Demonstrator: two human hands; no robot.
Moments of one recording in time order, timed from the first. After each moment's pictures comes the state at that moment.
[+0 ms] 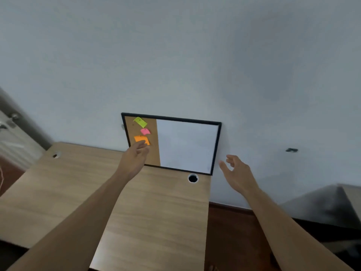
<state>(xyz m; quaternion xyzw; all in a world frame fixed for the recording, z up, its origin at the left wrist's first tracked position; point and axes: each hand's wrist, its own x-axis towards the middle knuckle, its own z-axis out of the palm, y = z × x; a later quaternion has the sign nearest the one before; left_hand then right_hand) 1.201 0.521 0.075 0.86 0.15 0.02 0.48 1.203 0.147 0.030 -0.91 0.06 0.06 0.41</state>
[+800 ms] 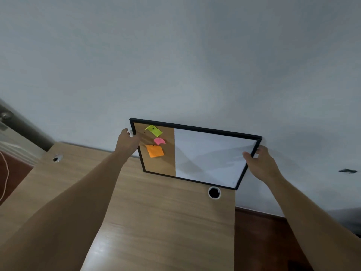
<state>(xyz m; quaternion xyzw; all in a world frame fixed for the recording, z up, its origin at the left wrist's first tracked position) 1.413 0.662 0.017 0.81 0.31 -0.01 0.49 1.386 0.197 -0.003 -0.88 0.17 0.09 0.43</state>
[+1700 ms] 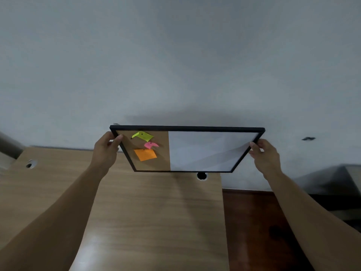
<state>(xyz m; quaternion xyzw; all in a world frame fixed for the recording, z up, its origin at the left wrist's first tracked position) 1.338 0.692 -0.001 0.80 0.14 0.05 0.58 1.300 0.138 -0.026 -0.83 0.23 -0.05 0.50</state>
